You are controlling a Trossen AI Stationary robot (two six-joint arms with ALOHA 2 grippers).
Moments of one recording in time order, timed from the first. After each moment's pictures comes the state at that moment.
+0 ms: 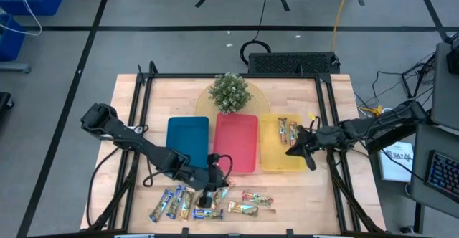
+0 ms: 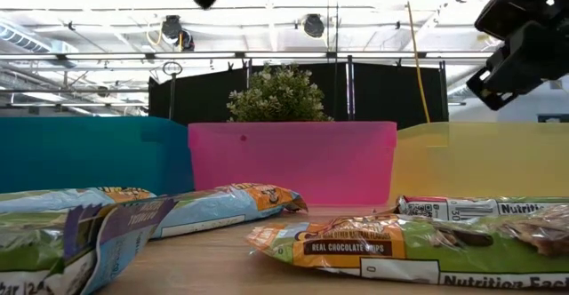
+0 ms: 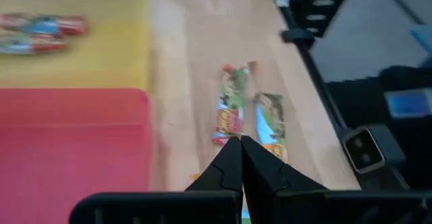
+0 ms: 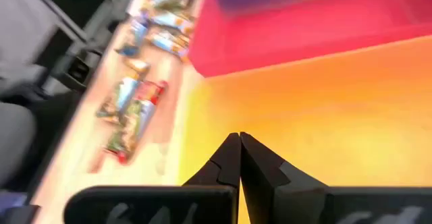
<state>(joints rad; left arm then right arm) -0.50 1.66 1.17 -0.16 -0.23 -0.27 0.28 0.54 0.26 -0.25 0.02 0.40</state>
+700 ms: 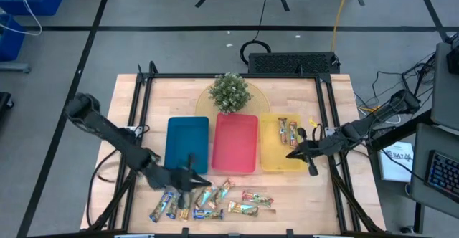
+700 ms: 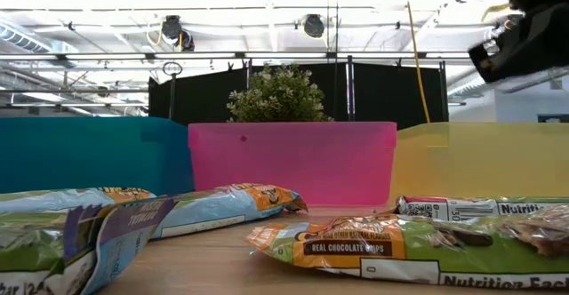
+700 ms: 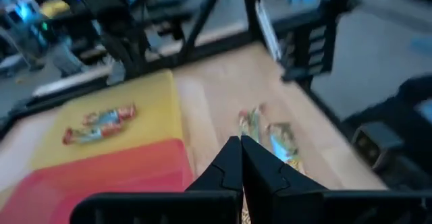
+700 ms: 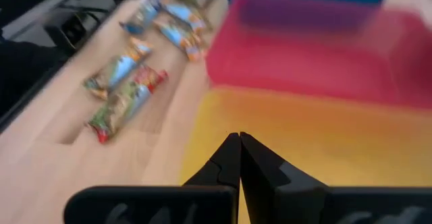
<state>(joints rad) -0.66 1.36 0.80 0.23 -0.48 0.04 0.50 0.60 0.31 -0.24 0.27 0.18</state>
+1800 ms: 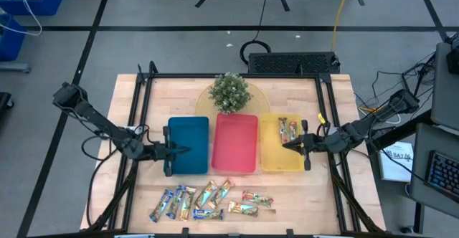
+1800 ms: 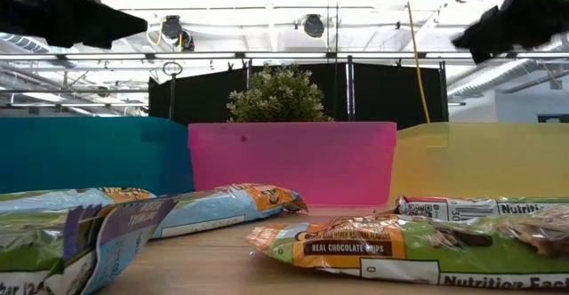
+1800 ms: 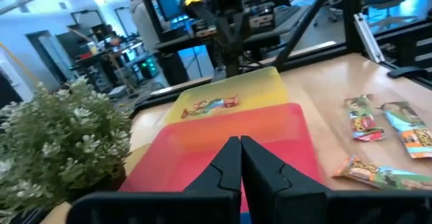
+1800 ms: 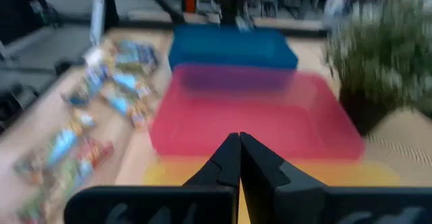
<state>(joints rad) -0.62 0.93 0.17 0.70 -0.71 0.23 0.52 0.59 0.29 -0.04 0.52 0.13</state>
